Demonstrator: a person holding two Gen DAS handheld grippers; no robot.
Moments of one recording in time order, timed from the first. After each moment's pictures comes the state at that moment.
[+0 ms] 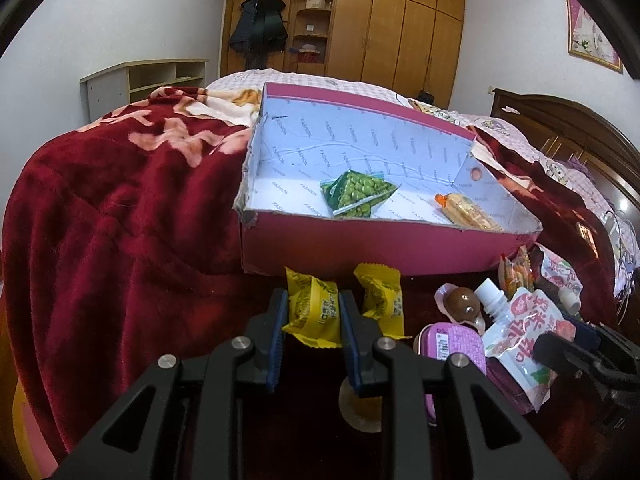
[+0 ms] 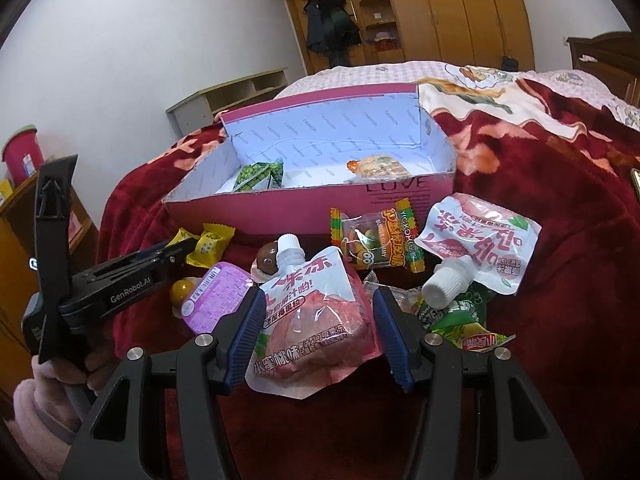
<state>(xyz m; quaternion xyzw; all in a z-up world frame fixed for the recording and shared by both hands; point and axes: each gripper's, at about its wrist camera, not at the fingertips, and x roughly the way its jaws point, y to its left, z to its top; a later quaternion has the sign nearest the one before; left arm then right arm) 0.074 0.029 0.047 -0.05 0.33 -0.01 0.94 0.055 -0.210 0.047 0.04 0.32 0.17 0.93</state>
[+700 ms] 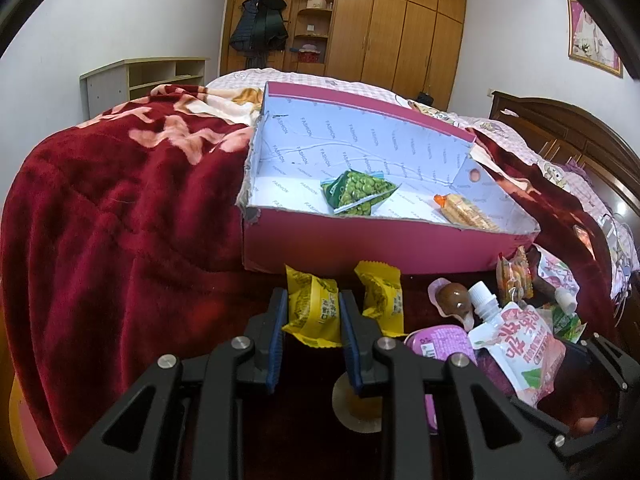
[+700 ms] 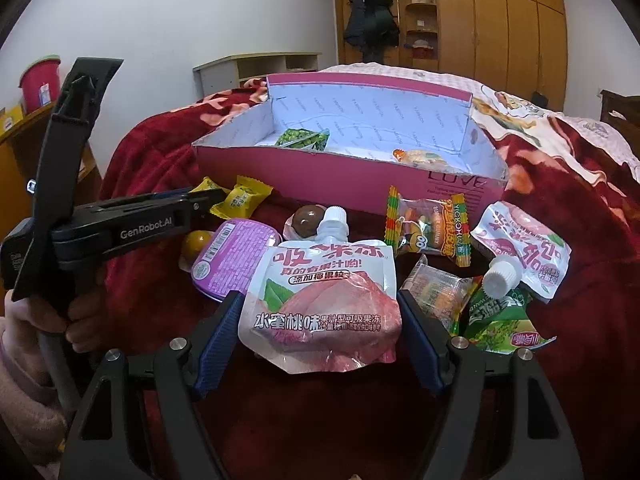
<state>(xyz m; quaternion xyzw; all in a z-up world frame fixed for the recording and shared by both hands) 0.074 0.031 0.047 -0.06 0.33 -0.02 0.94 0.043 -0.176 0.035 -0.04 0.33 0.19 0.93</state>
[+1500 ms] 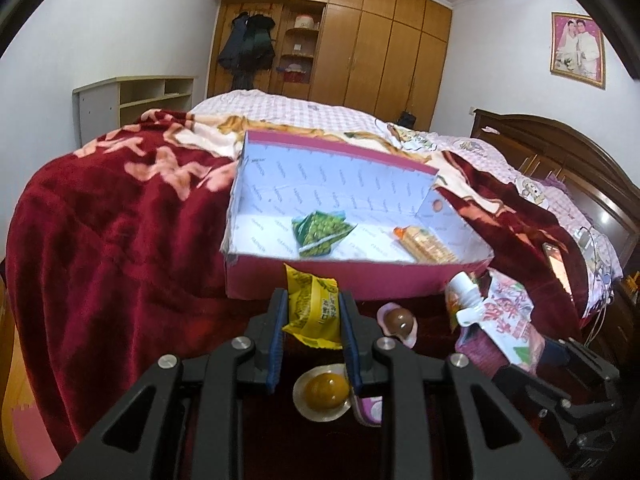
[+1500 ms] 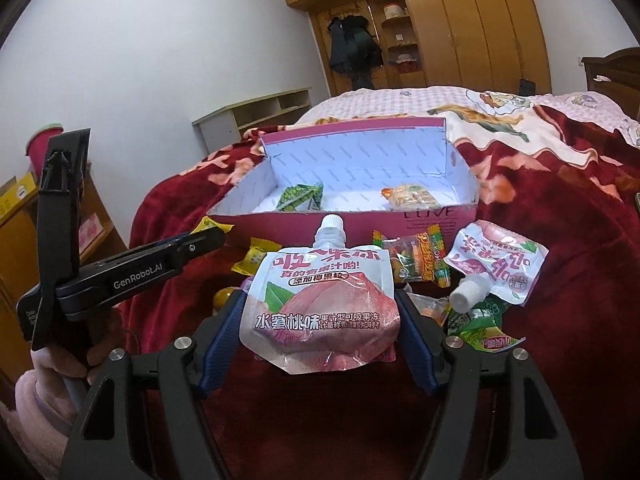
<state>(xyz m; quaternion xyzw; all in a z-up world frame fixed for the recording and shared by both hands) 0.048 0.021 0.089 -0.07 0.29 -0.05 0.95 0.030 -0.201 0.069 0.05 0.28 0.21 0.94</state>
